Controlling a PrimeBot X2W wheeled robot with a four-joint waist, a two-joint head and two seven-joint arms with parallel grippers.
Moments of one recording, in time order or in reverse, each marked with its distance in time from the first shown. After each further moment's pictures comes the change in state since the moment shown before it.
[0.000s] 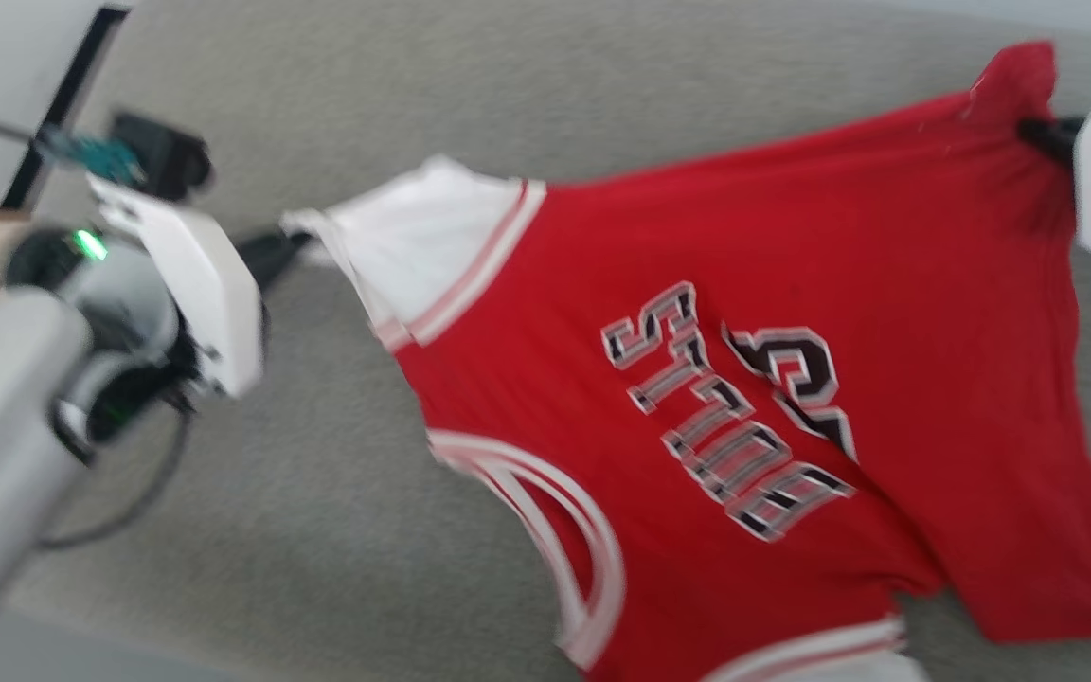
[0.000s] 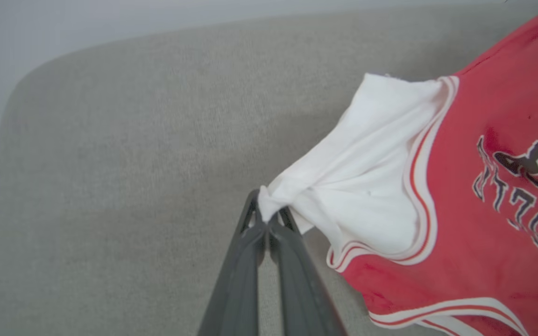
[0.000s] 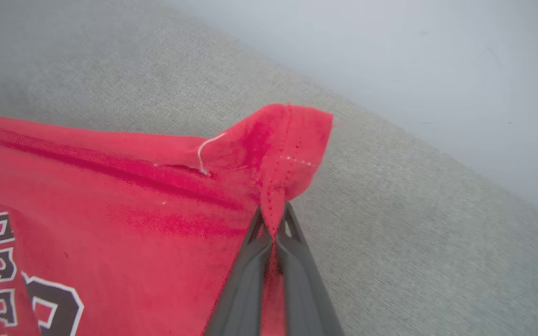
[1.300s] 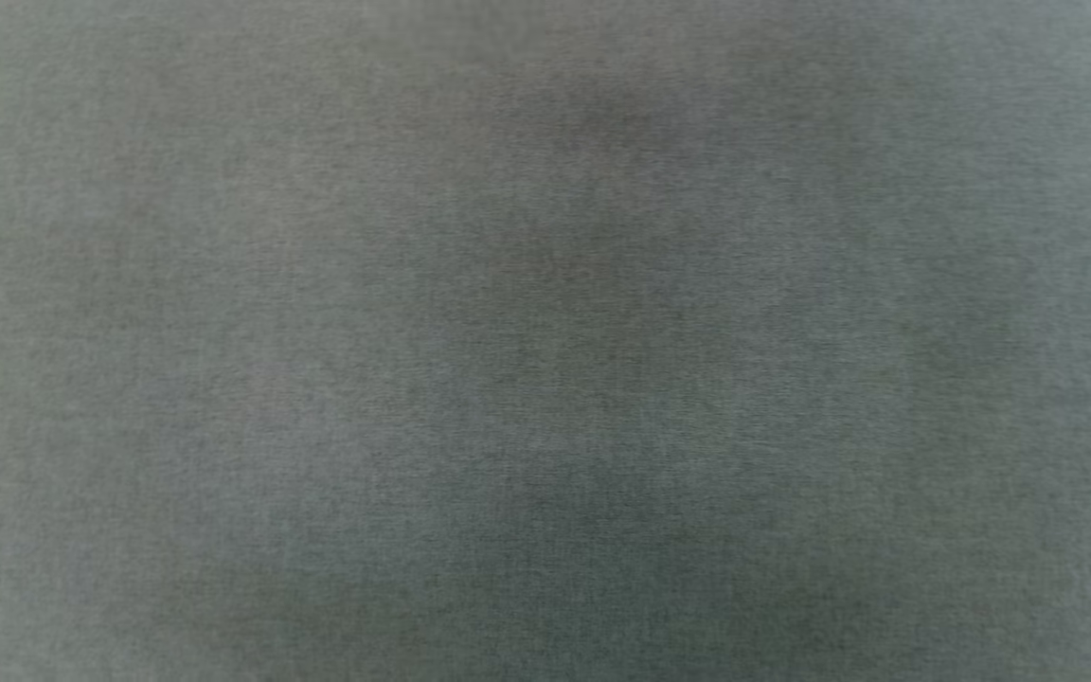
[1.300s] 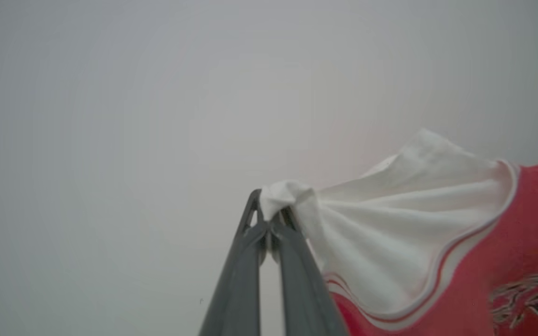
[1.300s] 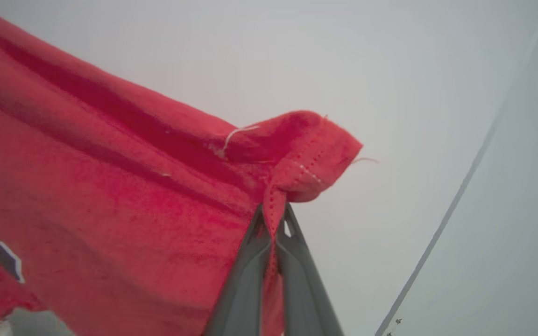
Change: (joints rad) left arm -0.867 -0.203 0.086 0.520 0.465 0.041 -0.573; right arm -0.417 0.326 -0.483 0.312 -0.769 0.000 -0.804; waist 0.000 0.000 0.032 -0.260
